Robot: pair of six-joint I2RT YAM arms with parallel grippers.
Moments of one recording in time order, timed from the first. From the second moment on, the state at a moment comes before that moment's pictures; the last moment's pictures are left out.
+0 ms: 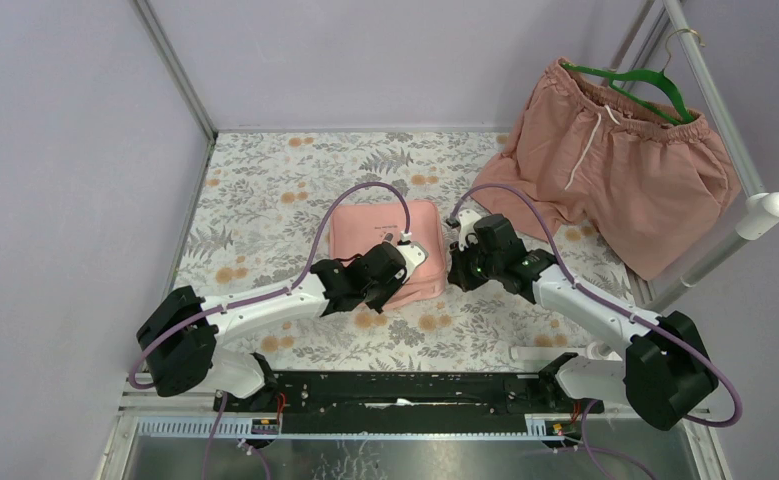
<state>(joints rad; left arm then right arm) -0.97 1.40 0.89 -0.44 -0.16 -0.07 0.58 1.23 0.72 -0.32 -0.22 0.14</state>
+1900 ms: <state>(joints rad) -0.96 1.39 0.89 -0.54 -0.15 -0.07 0.76 1.23 0.53 0.05 -0.45 0.45</state>
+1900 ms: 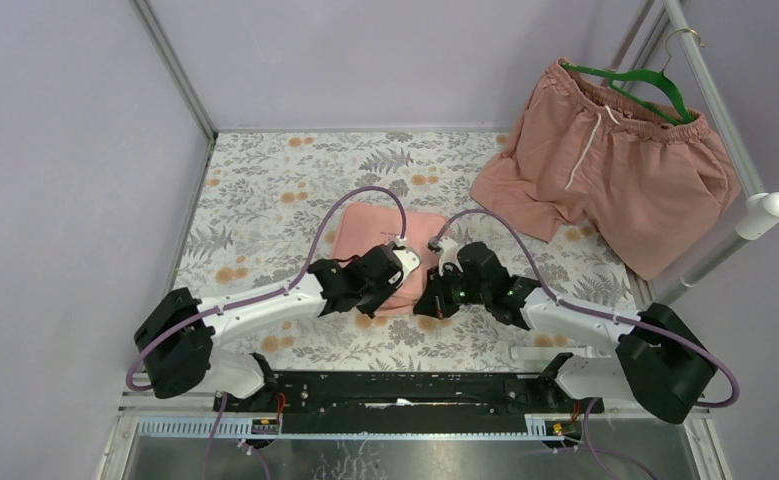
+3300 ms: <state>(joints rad) -1.08 0.97 0.86 -0.45 -0.13 -0.18 0.85 1.31 0.62 0.01 -0.20 0.41</state>
